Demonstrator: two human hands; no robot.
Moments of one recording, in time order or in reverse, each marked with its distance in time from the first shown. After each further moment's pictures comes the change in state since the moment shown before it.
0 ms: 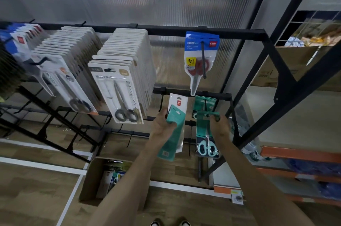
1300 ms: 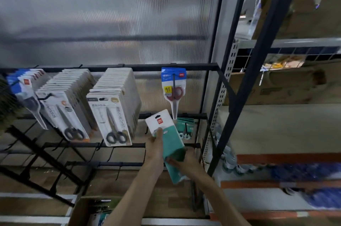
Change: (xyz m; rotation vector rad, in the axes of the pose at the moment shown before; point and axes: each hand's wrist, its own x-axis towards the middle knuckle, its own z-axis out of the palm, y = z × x) left_hand -0.064 0.045 0.016 -0.869 0.085 -0.220; right_hand -0.134 -0.038 -0.041 0.095 -0.546 -0.063
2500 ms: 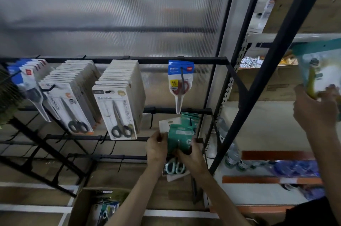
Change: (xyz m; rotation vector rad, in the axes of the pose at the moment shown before) left_hand 0.027 -0.025 -0.032 0.463 0.012 0.304; right_hand 0.028 0.035 0.012 0.088 0.191 -0.186
